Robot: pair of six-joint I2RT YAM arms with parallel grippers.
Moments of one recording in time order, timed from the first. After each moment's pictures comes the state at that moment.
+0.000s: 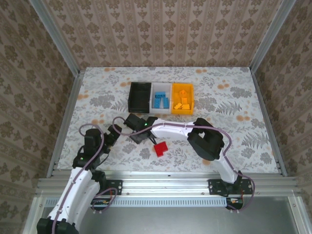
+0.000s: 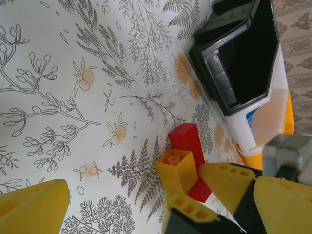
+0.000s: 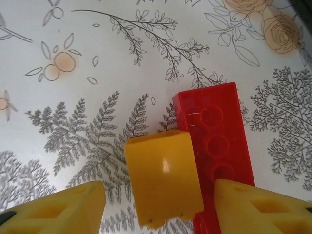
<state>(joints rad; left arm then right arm) -0.21 0.53 0.29 -0.39 0.18 -1.07 1.01 2.17 1.64 -0.57 0.23 0.13</state>
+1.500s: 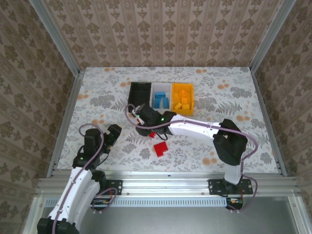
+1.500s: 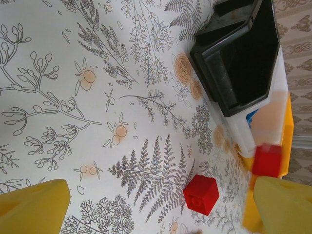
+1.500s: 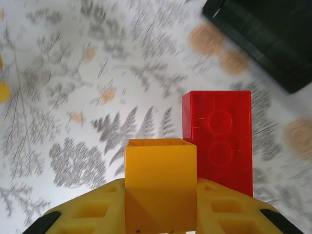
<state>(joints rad) -0.20 0.54 0.29 -0.38 0.19 -1.08 0.97 1.87 1.43 -0.47 0.07 0.22</state>
